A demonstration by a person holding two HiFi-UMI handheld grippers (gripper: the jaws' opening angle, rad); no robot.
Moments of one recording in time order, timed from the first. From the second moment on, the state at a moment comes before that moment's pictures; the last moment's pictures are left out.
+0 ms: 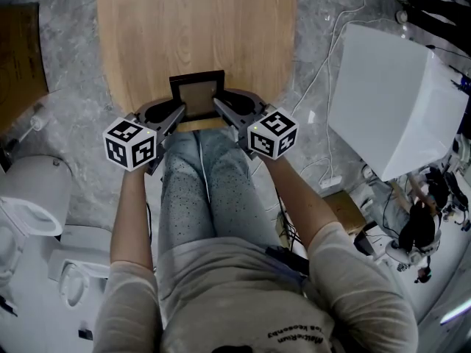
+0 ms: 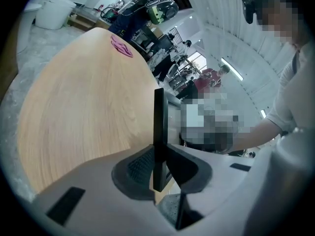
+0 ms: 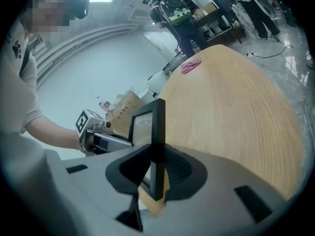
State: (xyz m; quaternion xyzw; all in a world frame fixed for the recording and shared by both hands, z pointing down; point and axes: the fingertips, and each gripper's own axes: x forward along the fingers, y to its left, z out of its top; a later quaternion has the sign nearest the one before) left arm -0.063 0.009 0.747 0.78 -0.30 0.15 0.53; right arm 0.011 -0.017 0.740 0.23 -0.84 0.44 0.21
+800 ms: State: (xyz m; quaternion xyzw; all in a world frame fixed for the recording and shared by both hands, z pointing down) left arm -0.055 0.004 0.777 0.75 -0.31 0.18 0.55; right arm 0.020 -0.021 0.770 0.24 -0.82 0.46 0.24
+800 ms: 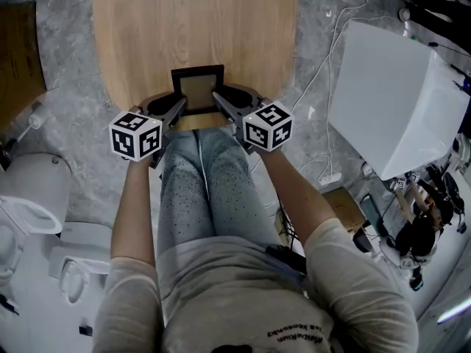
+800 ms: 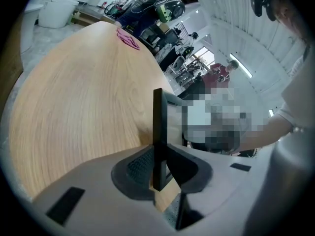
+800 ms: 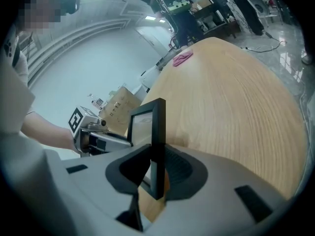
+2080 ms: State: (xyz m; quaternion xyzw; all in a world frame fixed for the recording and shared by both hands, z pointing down) left arm -0.059 -0.001 0.794 0.71 -0.36 0.20 0.57; right arm 0.022 -0.027 0.789 0.29 -0.78 0.48 0.27
